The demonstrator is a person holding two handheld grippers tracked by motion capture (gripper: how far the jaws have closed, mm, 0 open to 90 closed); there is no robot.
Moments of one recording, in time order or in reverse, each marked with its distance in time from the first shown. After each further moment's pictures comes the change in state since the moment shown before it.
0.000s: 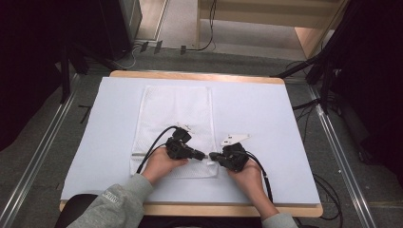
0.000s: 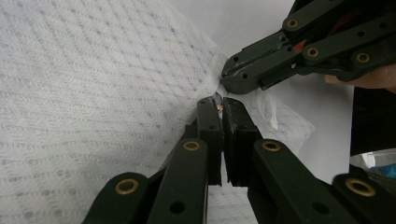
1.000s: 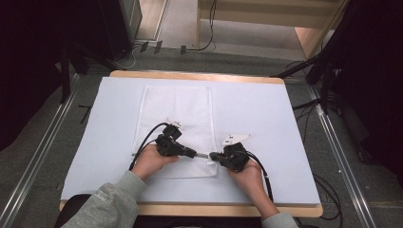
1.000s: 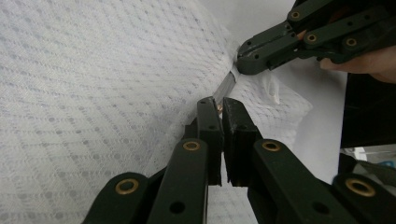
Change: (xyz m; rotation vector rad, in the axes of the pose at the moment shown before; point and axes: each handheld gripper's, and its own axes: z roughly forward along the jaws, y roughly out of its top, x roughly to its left) left arm 0.014 -0.007 -0.028 0.015 -0.007 -0.022; right arm -0.002 -0.002 -0.001 -0.002 0.011 0.021
